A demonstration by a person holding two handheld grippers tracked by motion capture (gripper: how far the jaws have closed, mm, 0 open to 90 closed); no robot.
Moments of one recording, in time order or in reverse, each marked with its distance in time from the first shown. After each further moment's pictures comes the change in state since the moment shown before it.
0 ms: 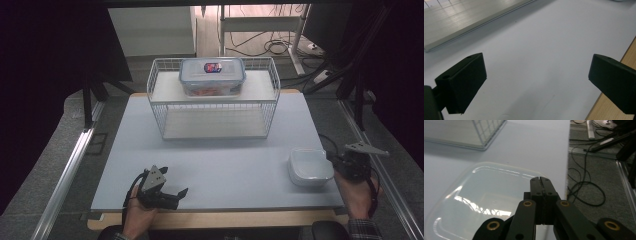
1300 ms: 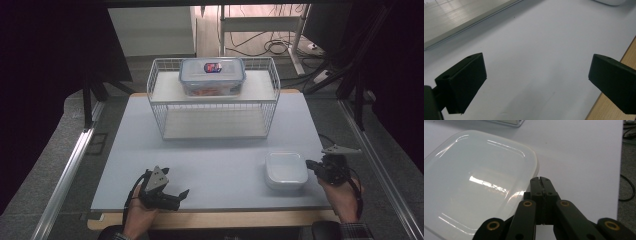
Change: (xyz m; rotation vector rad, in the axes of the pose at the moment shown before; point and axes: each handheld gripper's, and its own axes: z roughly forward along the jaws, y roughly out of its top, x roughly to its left) left arm -0.003 -0.001 0.004 0.034 0.004 0.021; right arm 0.044 -0.004 0.020 0.143 0.162 -0.067
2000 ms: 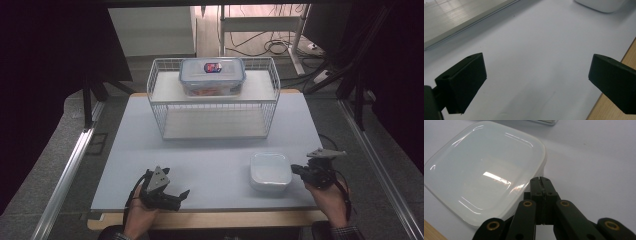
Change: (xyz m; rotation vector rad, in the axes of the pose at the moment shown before) left arm -0.001 0.000 0.002 0.010 0.006 0.013; right arm 0.039 0.005 0.009 0.021 0.111 -0.040
